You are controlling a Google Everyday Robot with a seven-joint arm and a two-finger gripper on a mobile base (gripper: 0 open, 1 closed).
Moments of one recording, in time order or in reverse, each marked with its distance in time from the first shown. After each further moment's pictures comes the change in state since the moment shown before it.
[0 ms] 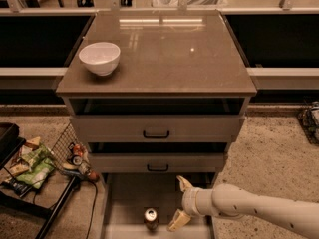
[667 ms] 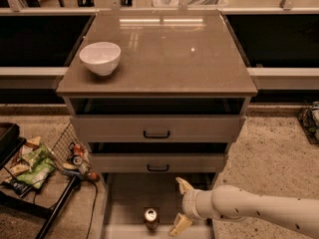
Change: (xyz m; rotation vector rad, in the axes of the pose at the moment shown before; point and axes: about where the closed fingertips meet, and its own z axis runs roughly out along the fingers) arm -0.015 0.020 -0.024 -0.018 0.053 -0.052
